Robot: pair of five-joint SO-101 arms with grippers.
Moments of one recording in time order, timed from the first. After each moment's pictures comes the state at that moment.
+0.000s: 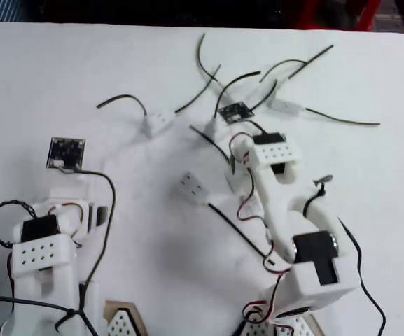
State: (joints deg) left arm -20.6 -52.0 72.1 54.5 -16.8; right arm -13.0 5.5 23.6 65.4 15.3
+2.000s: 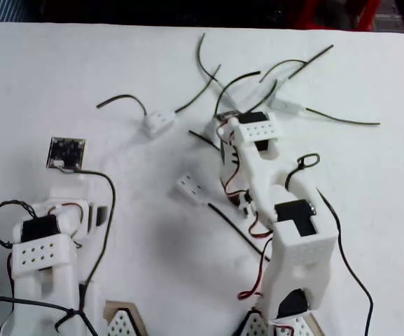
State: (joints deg) left arm -20.6 -52.0 72.1 54.5 -16.8; right arm -15.0 23.9 5.5 83.7 9.8
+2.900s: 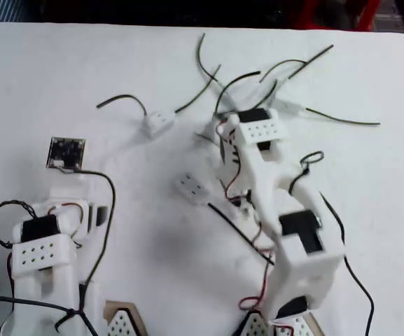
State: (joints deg) left arm -20.6 -52.0 72.1 54.5 -16.8; right arm -16.1 12.1 6.1 90.2 9.8
